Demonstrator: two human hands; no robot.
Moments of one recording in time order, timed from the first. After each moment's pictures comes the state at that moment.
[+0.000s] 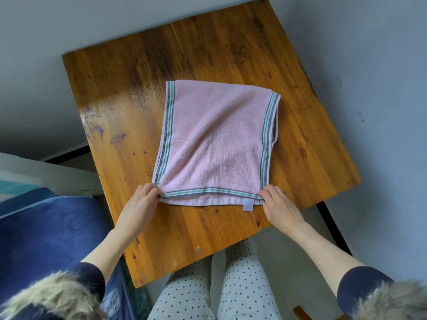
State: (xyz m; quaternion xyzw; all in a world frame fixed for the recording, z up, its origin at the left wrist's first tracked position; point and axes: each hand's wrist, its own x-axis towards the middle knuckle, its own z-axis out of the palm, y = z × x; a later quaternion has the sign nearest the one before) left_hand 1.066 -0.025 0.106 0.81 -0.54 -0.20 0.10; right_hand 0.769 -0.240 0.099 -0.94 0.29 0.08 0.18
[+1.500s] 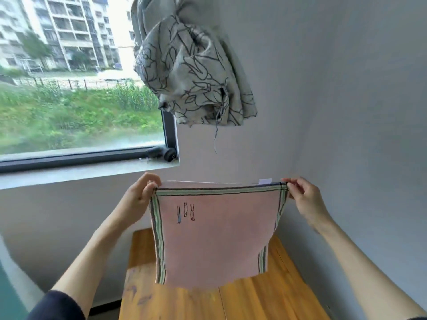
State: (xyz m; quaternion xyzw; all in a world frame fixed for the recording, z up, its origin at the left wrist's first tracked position) left_hand 1.174 -0.160 0.487 0.75 -0.47 0.02 0.46; right_hand 0.908 -0.438 0.478 -0.74 0.29 -0.40 0.46
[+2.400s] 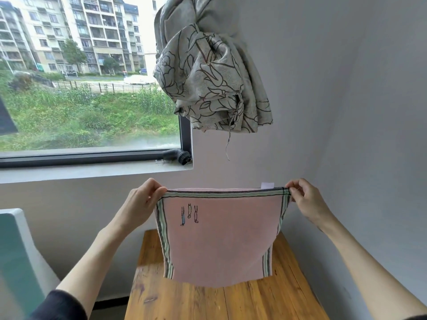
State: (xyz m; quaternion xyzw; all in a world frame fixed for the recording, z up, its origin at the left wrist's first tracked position) left_hand 1.169 -0.147 0.488 0.79 -0.43 0.11 0.42; right_hand 0.935 -0.457 0.487 -0.80 0.28 -0.33 0.42
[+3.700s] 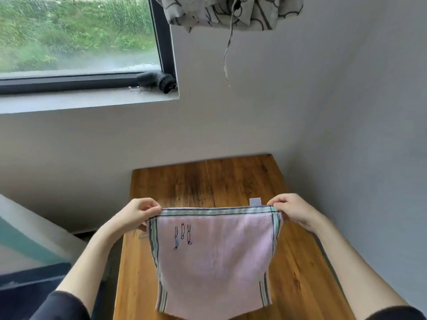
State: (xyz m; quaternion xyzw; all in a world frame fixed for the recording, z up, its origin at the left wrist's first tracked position) left_hand 1.165 -0.136 0.332 0.83 -0.25 -0.36 0.35; right_hand 0.919 -0.432 0.341 -0.77 0.41 0.04 0.48
